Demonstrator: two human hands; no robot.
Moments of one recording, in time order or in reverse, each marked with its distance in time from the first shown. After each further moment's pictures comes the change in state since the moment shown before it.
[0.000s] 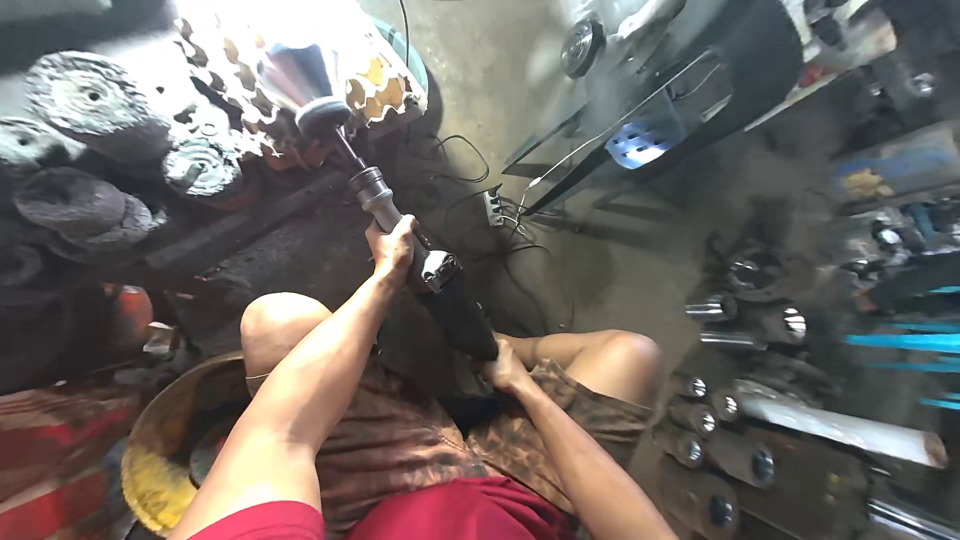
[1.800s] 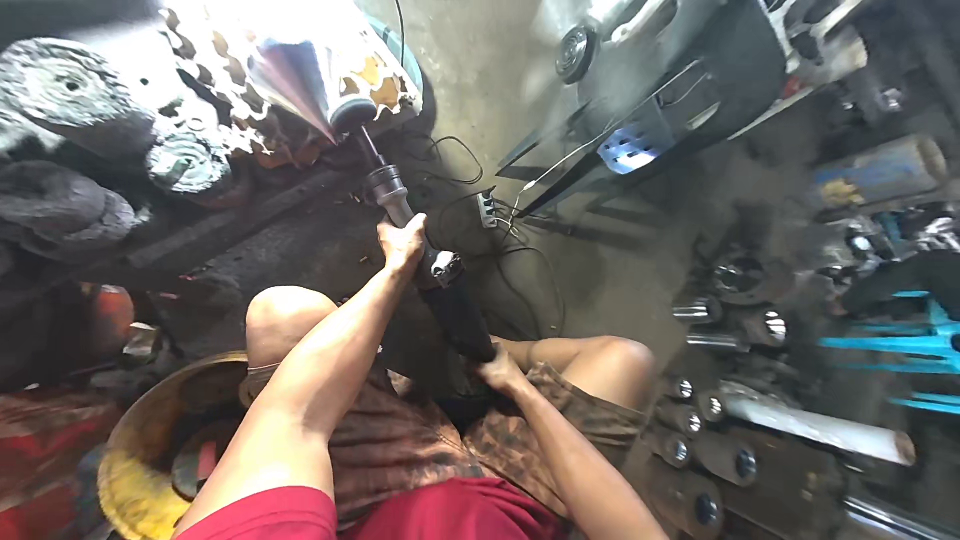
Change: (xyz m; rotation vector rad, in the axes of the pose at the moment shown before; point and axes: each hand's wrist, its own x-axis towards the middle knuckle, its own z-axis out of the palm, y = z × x) left_hand 0.006 -0.007 0.021 0.256 0.010 -0.105; right_hand -0.002 0.006 0.000 0.210 0.008 0.058
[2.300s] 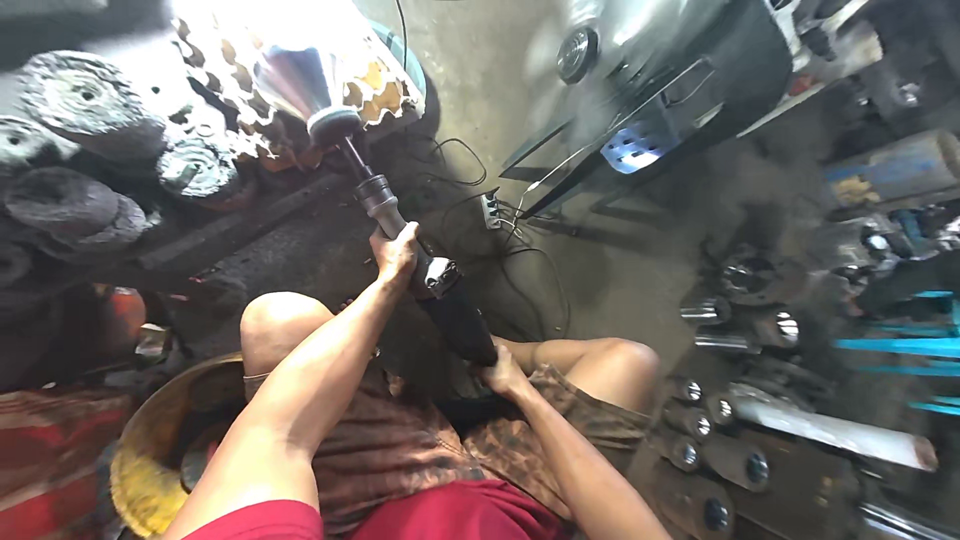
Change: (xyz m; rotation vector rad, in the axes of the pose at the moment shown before) left_hand -0.009 -0.009 -0.014 -0.186 0.007 0.111; right_hand 0.002 0.002 -0.001 -0.191 -0.009 -0.033
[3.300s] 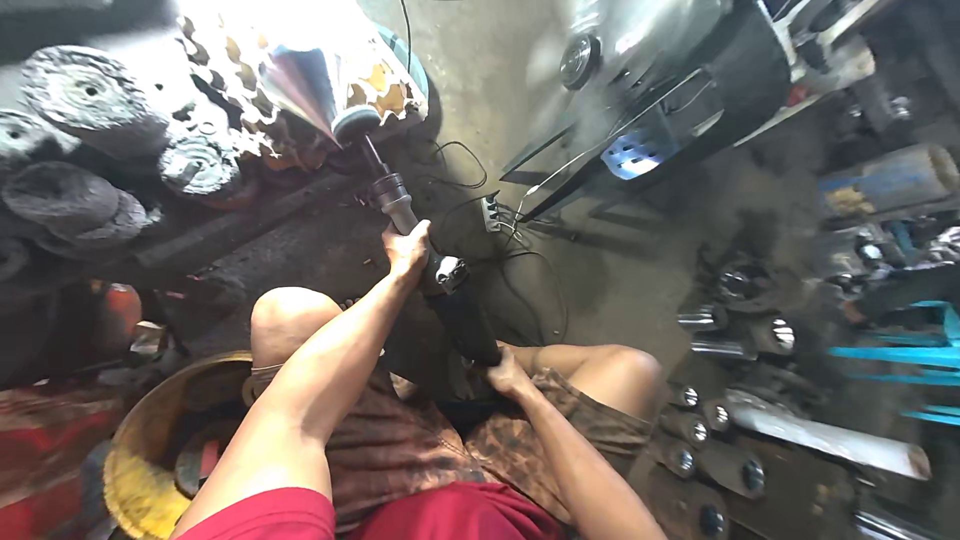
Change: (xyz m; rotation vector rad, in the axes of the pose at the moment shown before) left_hand 0.002 0.002 0.017 0.105 0.018 -0.066; right_hand 0.002 0.007 -0.006 0.081 0.005 0.063
